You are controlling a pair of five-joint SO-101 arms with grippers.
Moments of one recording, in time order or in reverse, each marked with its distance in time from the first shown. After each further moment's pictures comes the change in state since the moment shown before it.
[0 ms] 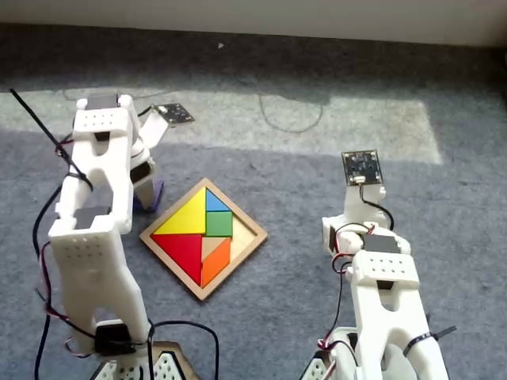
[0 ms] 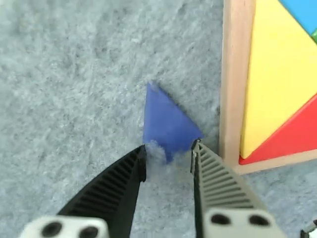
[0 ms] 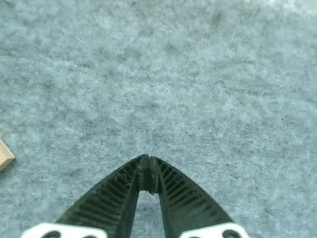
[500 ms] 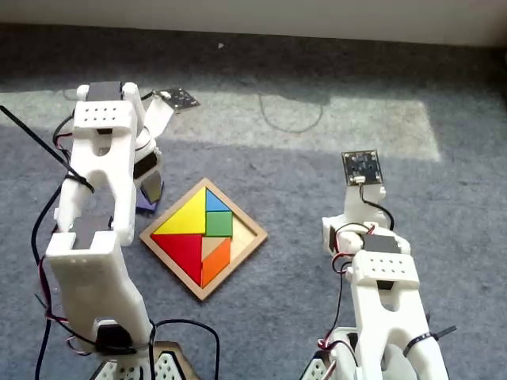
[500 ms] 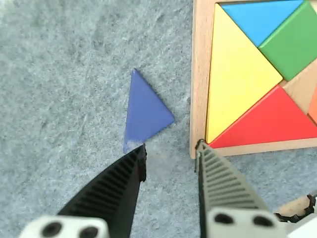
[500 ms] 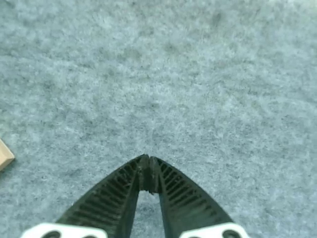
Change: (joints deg) left arm 2.7 -10.5 2.8 4.7 7.9; right arm 0.0 0.0 0.0 0.0 0.0
